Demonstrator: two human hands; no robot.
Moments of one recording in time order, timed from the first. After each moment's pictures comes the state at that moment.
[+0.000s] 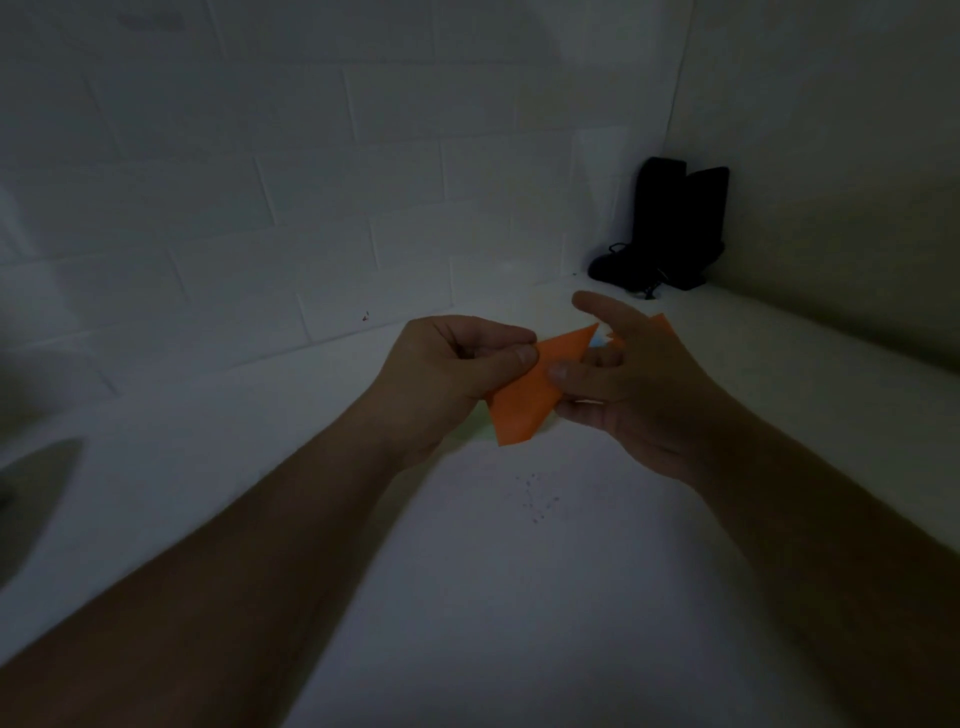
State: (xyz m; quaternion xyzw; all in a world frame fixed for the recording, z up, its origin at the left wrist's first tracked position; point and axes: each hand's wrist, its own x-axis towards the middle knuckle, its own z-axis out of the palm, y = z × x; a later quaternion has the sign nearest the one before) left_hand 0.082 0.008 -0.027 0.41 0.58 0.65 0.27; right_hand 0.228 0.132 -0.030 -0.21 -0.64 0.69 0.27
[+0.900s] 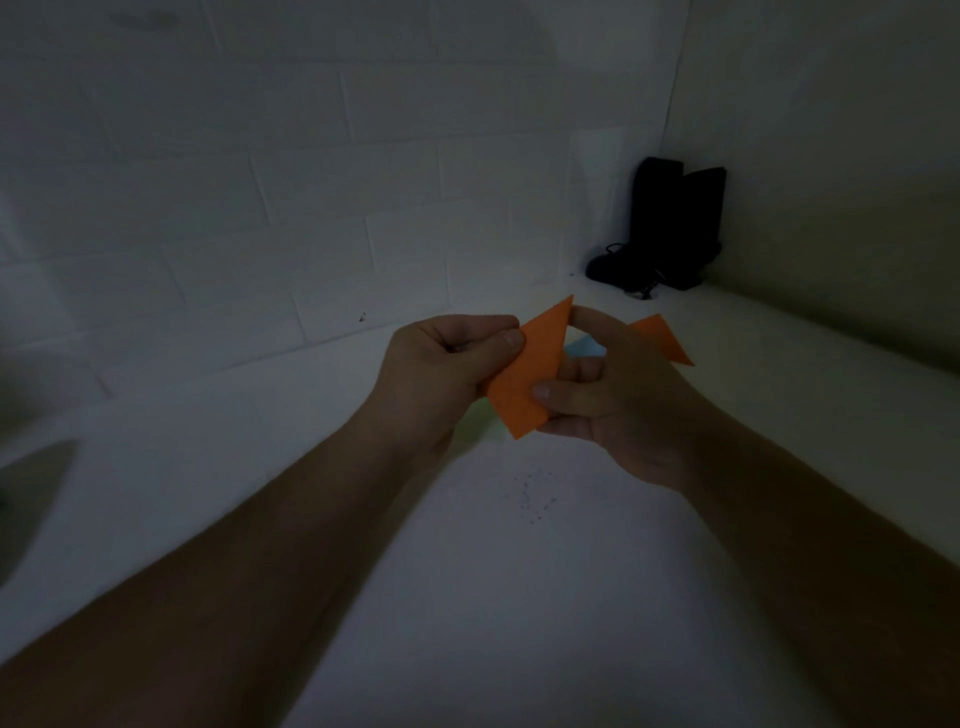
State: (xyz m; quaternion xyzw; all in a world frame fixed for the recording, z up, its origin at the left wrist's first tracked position) left_hand 0.086 0.016 -0.033 0.32 0.54 0.72 0.28; right_hand 0.226 0.127 -0.036 -0.18 -0.66 0.69 0.24
